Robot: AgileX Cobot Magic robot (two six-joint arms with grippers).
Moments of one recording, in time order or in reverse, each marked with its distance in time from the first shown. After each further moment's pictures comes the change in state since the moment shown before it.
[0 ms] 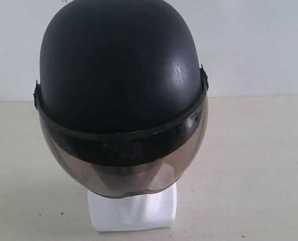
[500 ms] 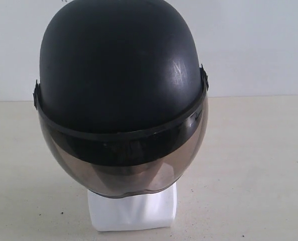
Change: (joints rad) left arm 0.058 -0.174 0.317 -0.182 -0.127 0.195; right arm 0.000 -0.005 0.000 0.002 0.004 0.000
